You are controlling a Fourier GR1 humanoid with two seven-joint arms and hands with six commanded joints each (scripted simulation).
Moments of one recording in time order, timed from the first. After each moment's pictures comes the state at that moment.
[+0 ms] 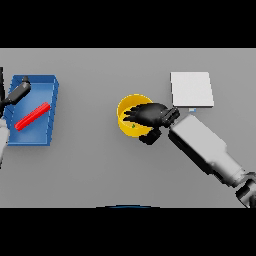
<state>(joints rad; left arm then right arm) -0.43 0.53 -0.04 -1.16 -0.36 0.09 0.44 -0.75 -0.30 0.70 -1.05 0.88 0.51 -0.18</state>
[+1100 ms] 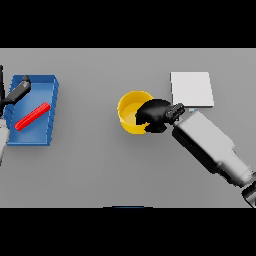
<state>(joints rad) -0.42 0.54 -0.05 -1.18 -0.37 0.09 0.44 -0.75 -0.35 0.67 -1.16 0.80 0.60 -0.15</state>
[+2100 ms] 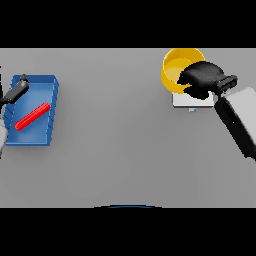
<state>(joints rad) -0.42 0.54 -0.04 -1.19 -0.37 0.08 0.46 -0.80 -0.56 0.46 -1.09 0.77 0.48 -0.12</state>
